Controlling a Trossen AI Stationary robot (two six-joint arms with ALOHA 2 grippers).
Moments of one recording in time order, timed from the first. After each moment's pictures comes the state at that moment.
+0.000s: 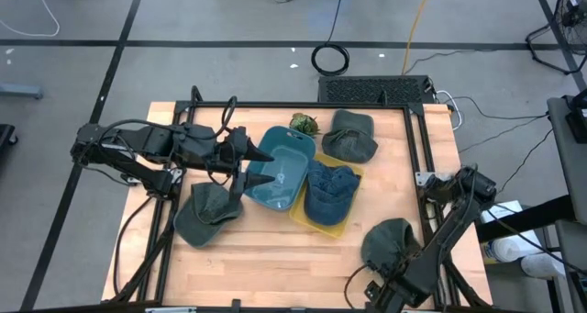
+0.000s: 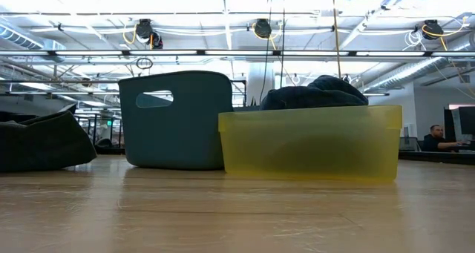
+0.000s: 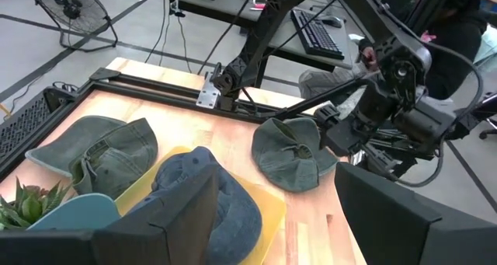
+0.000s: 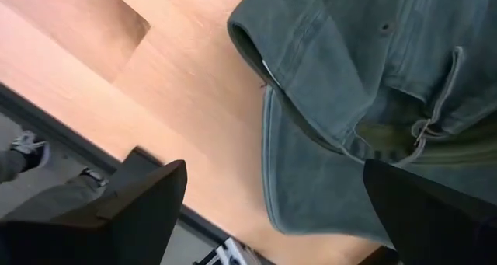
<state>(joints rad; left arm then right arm) -0.17 1.25 1.43 -0.52 -0.13 -0.29 0.93 1.85 1.43 -1.19 -0.03 1.78</state>
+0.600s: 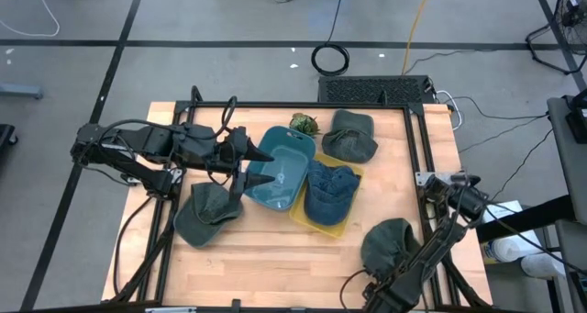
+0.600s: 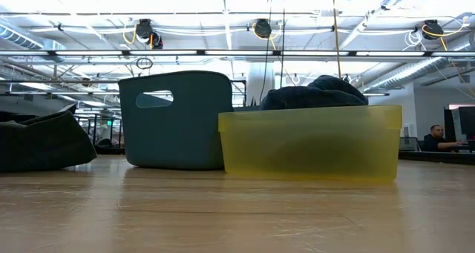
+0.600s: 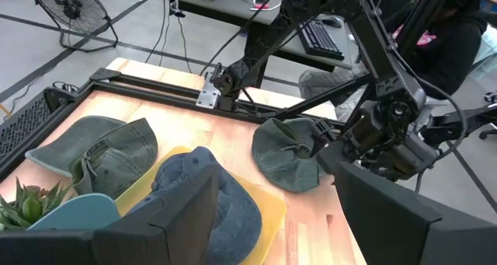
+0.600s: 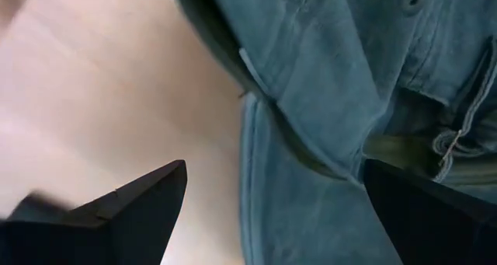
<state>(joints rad) -0.17 1.25 1.43 -0.52 -0.13 -0.29 0.94 2.01 1.43 -1.20 -0.08 1.76</state>
